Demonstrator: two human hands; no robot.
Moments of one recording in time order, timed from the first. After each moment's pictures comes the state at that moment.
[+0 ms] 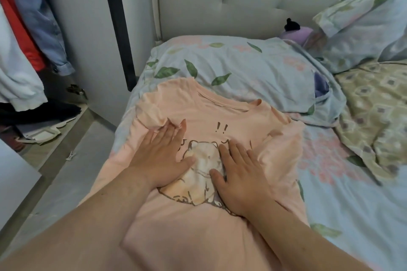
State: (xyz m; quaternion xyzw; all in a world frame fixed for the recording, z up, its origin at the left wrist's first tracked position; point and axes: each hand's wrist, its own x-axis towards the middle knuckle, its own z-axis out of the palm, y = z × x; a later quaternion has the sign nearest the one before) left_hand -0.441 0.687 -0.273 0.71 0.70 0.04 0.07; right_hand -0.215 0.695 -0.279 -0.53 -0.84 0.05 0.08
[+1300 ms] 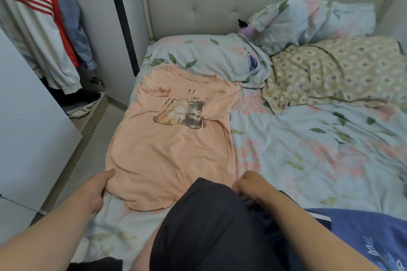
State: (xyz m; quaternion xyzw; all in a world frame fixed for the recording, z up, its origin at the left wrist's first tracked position) left_hand -0.423 0.365 -0.224 -0.03 0.69 0.44 0.58; right_hand -0.034 0.433 -0.168 -0.67 -0.51 0.54 0.05
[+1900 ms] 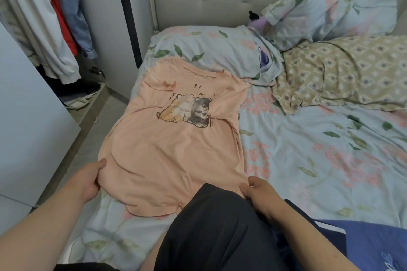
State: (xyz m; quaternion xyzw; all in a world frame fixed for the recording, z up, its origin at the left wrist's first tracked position) left_hand -0.455 0.391 -0.235 -0.01 0.70 0.52 0.49; right_hand -0.031 0.436 -0.201 -0.64 -0.55 0.52 0.13
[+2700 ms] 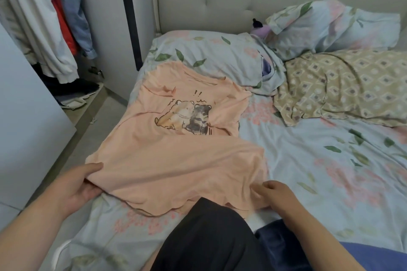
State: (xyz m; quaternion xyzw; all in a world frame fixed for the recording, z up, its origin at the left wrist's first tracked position) left_hand -0.449 0.382 -0.206 -0.01 0.63 0.56 0.54; right_hand 0.005 0.473 -0.189 -0.71 -0.50 0.48 0.14
